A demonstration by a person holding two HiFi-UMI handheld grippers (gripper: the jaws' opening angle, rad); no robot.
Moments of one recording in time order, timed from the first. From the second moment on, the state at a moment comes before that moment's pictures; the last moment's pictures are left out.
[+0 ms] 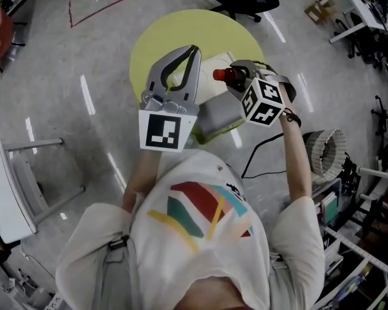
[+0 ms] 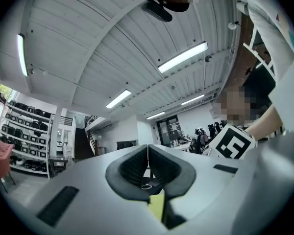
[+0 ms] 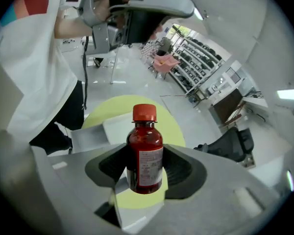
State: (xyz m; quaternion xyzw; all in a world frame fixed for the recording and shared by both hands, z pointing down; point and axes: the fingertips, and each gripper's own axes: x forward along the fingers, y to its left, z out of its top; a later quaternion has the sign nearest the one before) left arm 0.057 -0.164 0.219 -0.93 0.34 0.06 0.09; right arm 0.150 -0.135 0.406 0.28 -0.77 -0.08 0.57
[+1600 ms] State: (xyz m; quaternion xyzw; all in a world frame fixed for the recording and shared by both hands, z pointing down) left arm 0.108 -0.132 0.186 -0.95 0.29 0.11 0.10; right arm 0.183 -0.070 0.215 0.71 -0.70 -0.07 0.00
